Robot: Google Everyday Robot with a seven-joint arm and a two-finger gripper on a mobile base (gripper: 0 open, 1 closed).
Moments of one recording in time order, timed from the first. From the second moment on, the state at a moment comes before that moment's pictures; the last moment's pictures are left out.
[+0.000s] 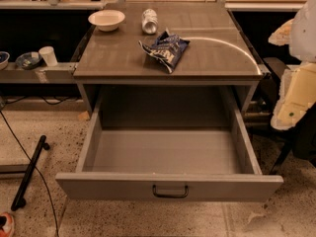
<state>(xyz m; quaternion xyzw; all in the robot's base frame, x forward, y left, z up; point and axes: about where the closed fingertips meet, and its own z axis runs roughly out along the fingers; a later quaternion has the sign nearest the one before) 0.438 -0.216 0.979 -0.60 0.78 -0.04 0.16</state>
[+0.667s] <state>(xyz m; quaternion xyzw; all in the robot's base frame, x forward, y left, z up) 0.474 -0.194 0.978 -0.61 0.77 -0.02 0.19</state>
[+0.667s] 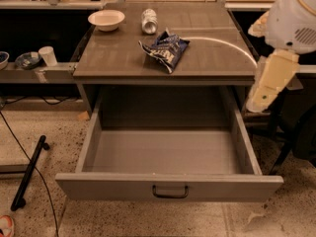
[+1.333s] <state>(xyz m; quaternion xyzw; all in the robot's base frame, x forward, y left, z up) 0.608 -0.042 0.944 -0.63 0.72 0.10 0.27</state>
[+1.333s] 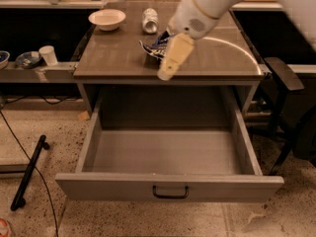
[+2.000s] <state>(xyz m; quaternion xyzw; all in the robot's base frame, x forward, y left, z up) 0.706 0.034 0.889 -0.59 0.72 0.11 0.34</state>
